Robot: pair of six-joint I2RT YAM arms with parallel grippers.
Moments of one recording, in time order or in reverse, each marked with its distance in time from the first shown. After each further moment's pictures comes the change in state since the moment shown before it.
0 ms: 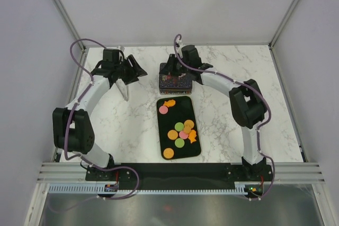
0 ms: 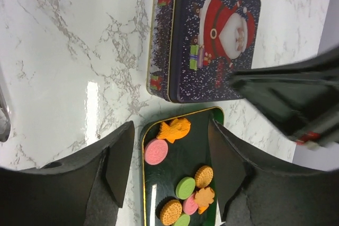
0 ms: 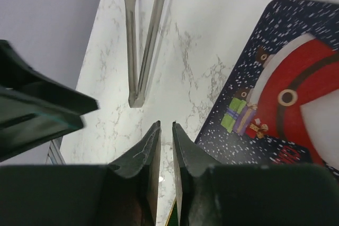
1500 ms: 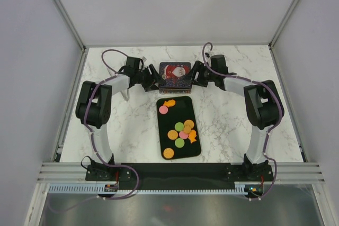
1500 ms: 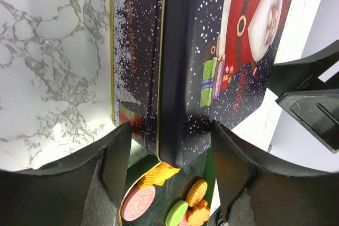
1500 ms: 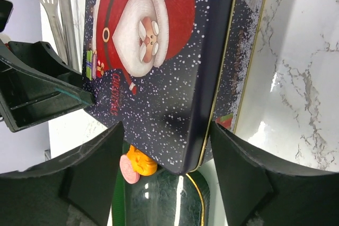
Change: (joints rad) left arm -0.109 0.417 0.026 0.295 0.203 -0.116; right arm -0.251 -0.152 -0.377 0.083 -0.063 0.020
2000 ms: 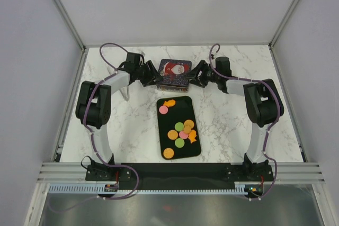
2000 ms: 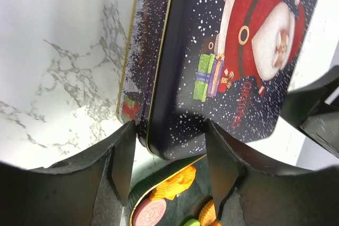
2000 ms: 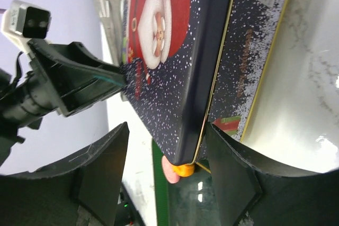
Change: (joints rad) left arm -0.007 -0.002 0.070 -0.065 -0.135 0.053; right arm -0.044 0.035 -0.070 0.230 -0.154 0.257
